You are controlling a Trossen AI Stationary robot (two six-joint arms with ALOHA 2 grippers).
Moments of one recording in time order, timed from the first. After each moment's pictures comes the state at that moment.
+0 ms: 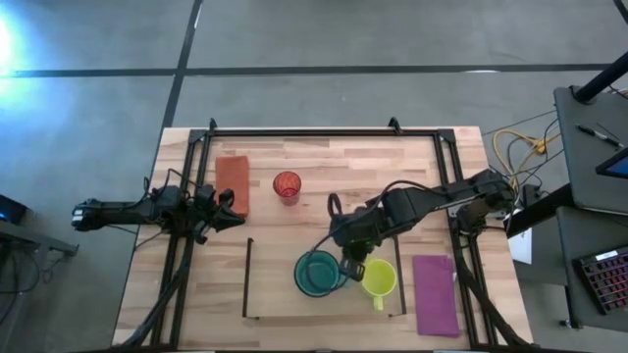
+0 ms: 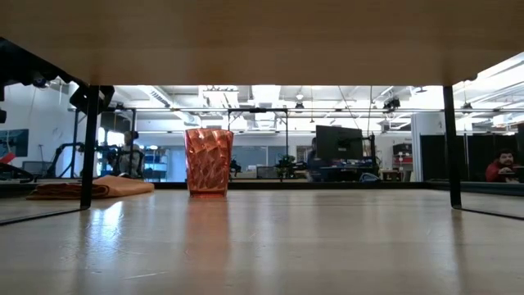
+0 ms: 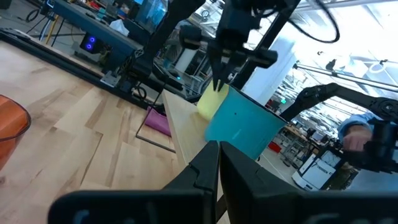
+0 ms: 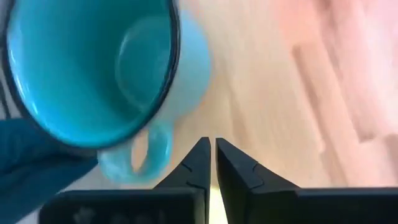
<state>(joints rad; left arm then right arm) 0.01 0.08 0.01 0.16 0.23 -0.59 0.29 1.80 1.87 -1.20 -0.09 0.67</state>
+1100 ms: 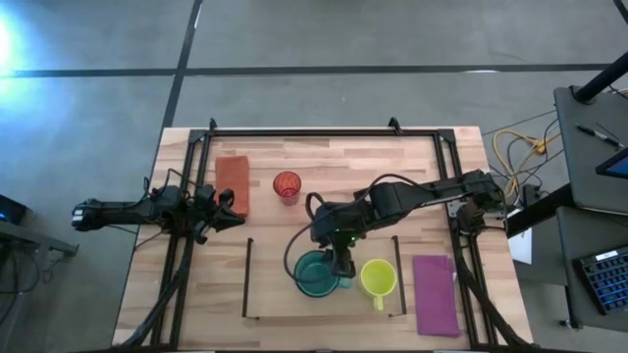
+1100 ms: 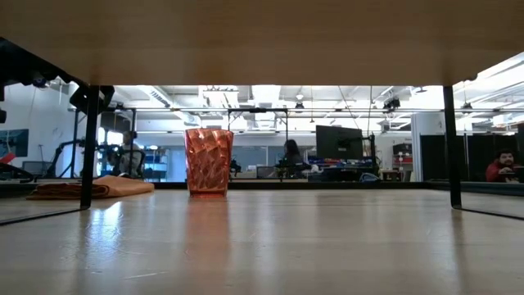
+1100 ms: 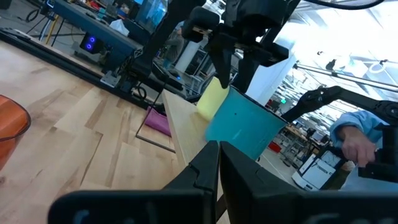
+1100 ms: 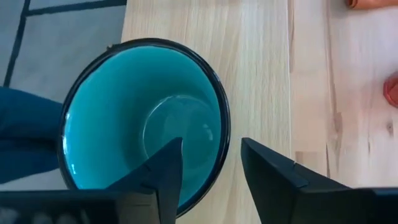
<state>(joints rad) 0.01 0.08 0.01 0.16 0.23 -0.59 0.24 1.88 1.96 -1.03 -0.16 0.24</state>
